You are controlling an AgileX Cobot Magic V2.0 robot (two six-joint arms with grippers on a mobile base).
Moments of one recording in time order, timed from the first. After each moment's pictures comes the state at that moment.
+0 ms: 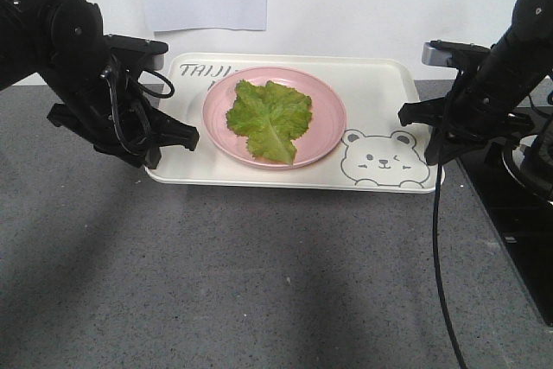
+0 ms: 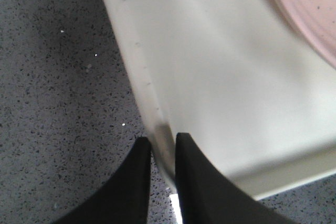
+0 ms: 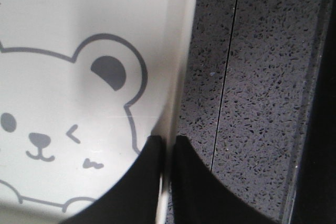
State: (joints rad) left arm -0.38 1.77 -1.60 0.01 1.16 -0.15; right arm 0.05 1.90 -1.70 0.22 1.25 -0.08
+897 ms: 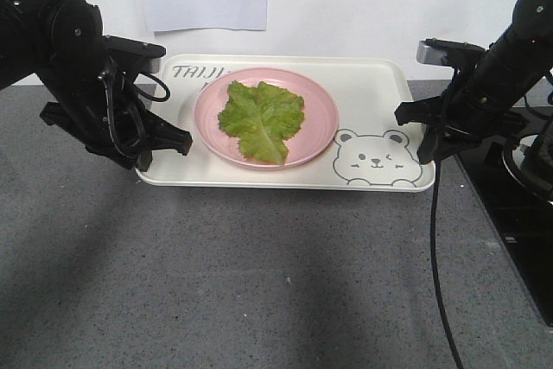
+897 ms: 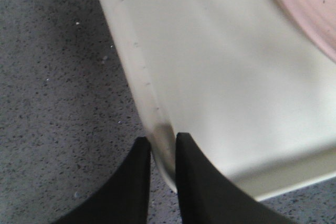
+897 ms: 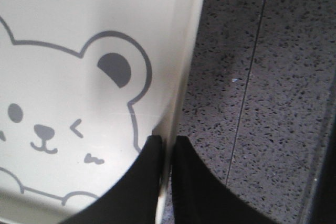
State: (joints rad) left arm -0.38 1.77 -1.60 0.05 1.19 -0.13; right arm 0.05 1.90 -1.70 0.28 1.25 -0.15
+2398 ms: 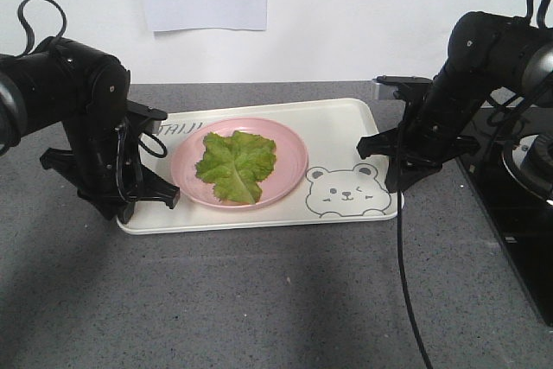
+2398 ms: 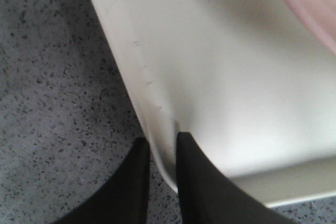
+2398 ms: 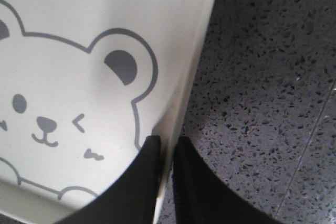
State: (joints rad) left arm -0.37 1.87 -1.50 0.12 1.23 -0.14; right arm 0.16 2.00 -1.69 0.23 1.25 -0.14
